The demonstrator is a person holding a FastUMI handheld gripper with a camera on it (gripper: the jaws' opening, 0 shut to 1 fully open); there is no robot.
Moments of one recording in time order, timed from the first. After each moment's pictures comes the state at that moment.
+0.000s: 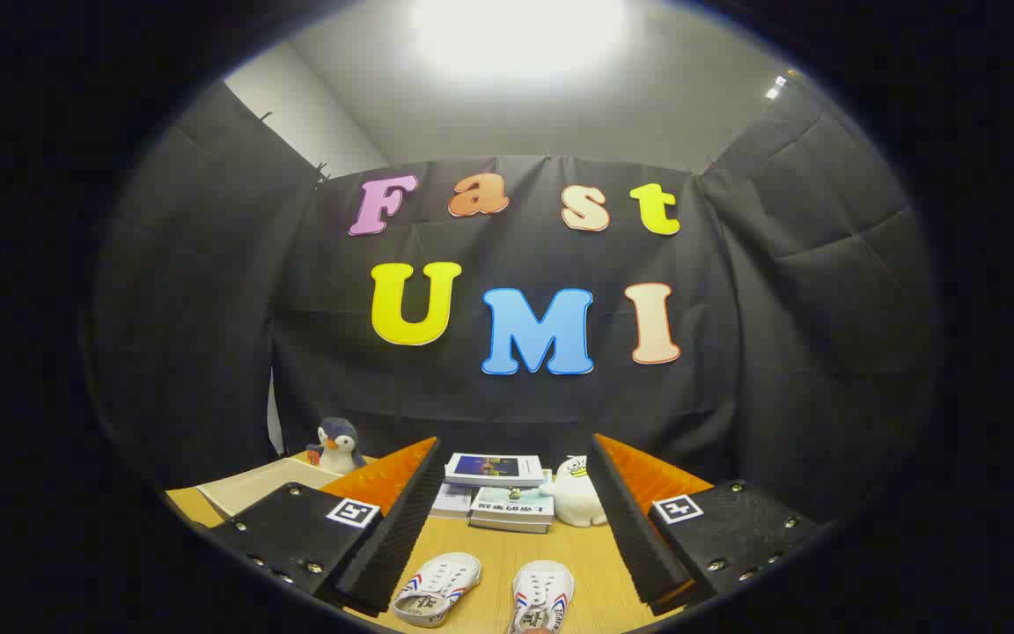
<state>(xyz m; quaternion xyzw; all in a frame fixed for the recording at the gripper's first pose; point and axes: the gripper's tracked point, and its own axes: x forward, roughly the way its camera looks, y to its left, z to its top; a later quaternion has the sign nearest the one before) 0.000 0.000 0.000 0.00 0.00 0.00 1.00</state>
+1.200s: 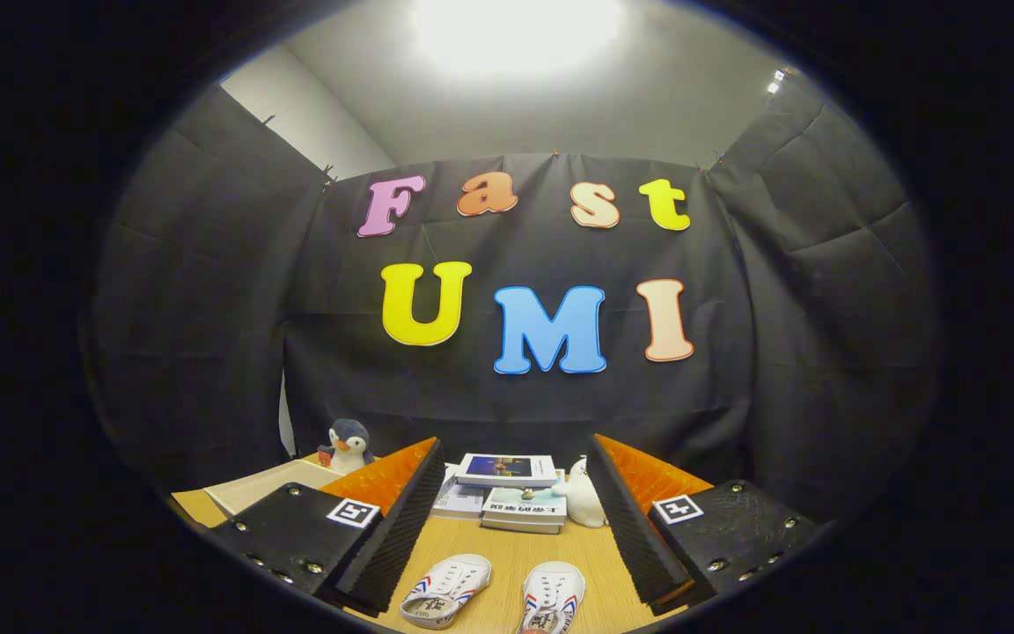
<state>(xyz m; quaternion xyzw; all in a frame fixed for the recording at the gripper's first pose) 0.006 0.007 -0.003 0.01 0.01 0.02 1.00</state>
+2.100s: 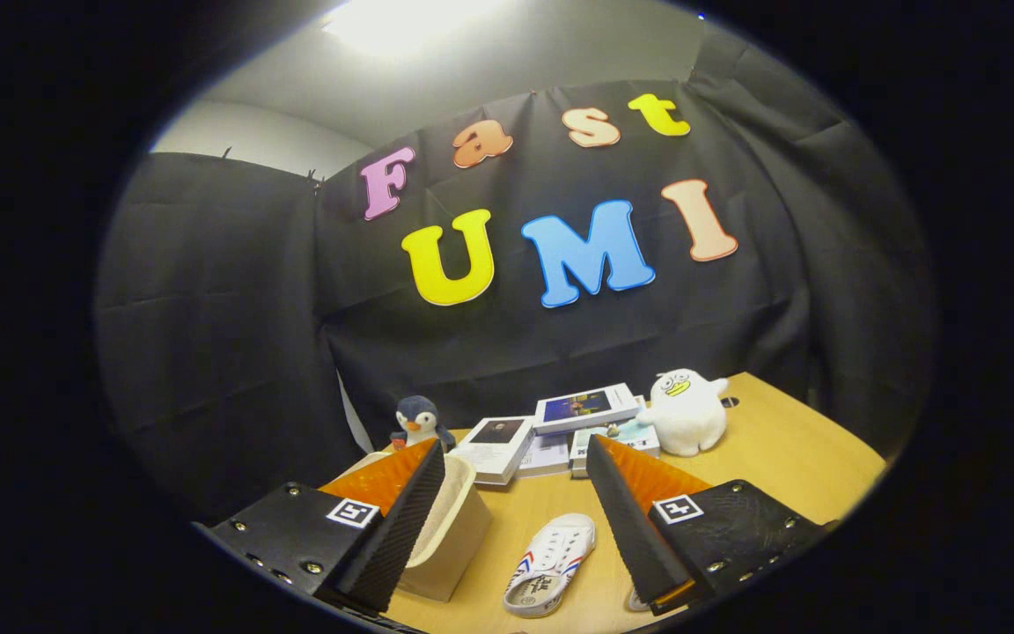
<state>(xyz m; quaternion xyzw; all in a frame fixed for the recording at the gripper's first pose) 0.012 0.077 -0.066 0.16 0.12 0.10 0.98</state>
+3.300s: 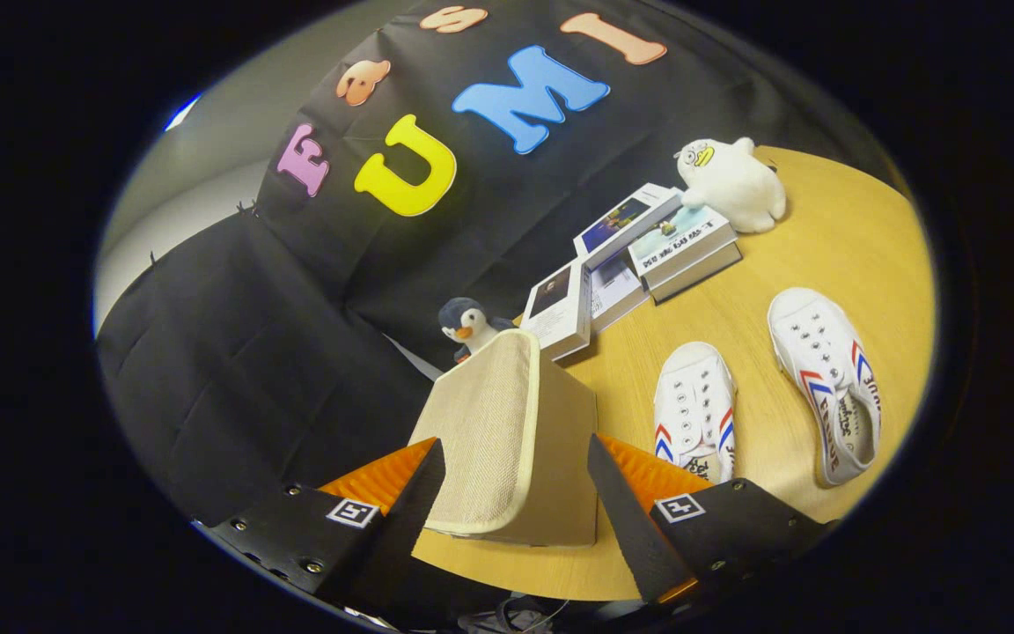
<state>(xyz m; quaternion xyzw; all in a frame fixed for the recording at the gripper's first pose) -0.008 0.171 -0.158 0.39 0.32 0.17 0.85</state>
